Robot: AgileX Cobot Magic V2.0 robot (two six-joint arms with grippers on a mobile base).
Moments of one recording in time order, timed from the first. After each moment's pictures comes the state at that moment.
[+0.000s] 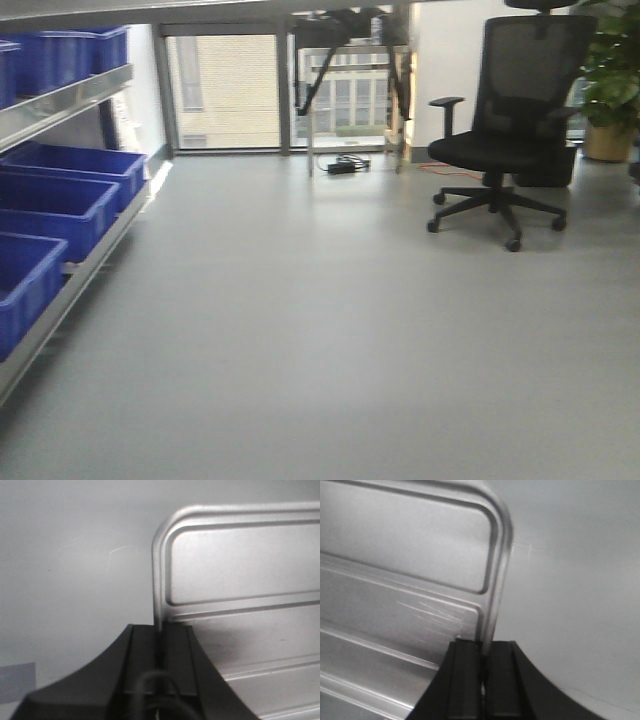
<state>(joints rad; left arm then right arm) -0.62 1.21 -1.32 0.13 1.03 -0.53 0.69 1.32 -1.45 -0.17 1.11 0.50</state>
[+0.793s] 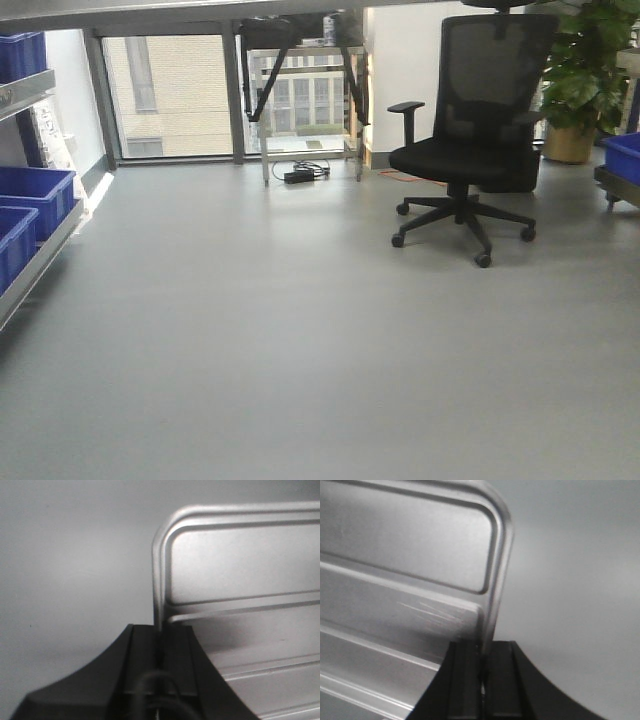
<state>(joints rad) -0.62 1.21 -1.32 0.13 1.03 -0.53 0.69 1.32 -1.45 -0.17 1.11 0.50</state>
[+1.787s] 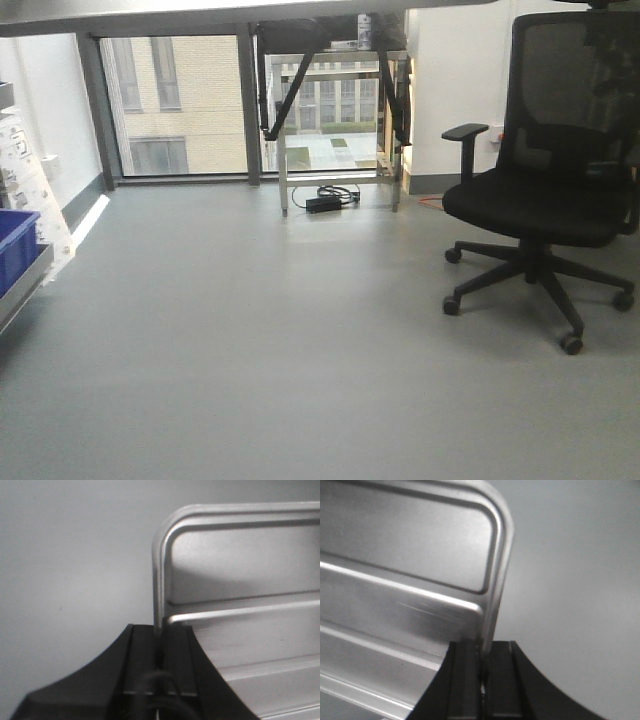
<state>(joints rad) -0.62 1.22 -1.32 0.13 1.03 -0.53 0.69 1.32 -1.45 -0.17 1.11 0.50</state>
